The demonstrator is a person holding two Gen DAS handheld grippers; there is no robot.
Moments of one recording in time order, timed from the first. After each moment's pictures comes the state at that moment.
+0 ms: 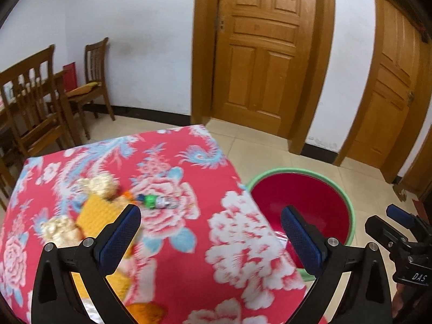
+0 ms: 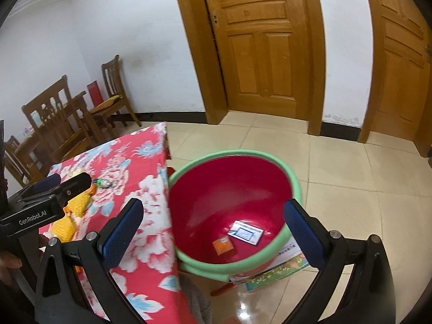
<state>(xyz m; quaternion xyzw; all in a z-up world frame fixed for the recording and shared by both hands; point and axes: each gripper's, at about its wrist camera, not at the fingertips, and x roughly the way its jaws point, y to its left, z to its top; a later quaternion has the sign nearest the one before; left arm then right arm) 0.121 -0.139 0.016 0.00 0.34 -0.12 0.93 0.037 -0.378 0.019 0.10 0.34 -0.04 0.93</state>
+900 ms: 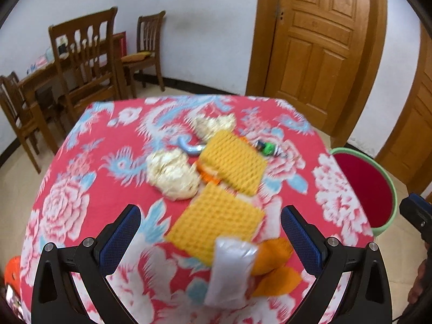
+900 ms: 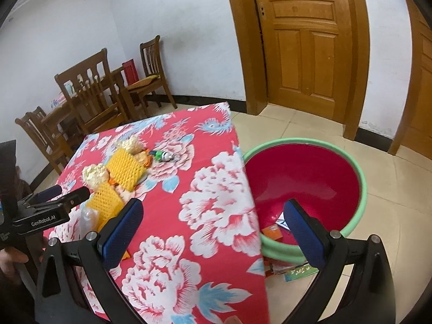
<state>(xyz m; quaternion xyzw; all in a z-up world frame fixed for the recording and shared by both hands) 0.080 0.002 -0.021 -0.03 0.39 -0.01 0.92 0.038 -0.276 0.010 0.07 0.36 0.06 0.93</state>
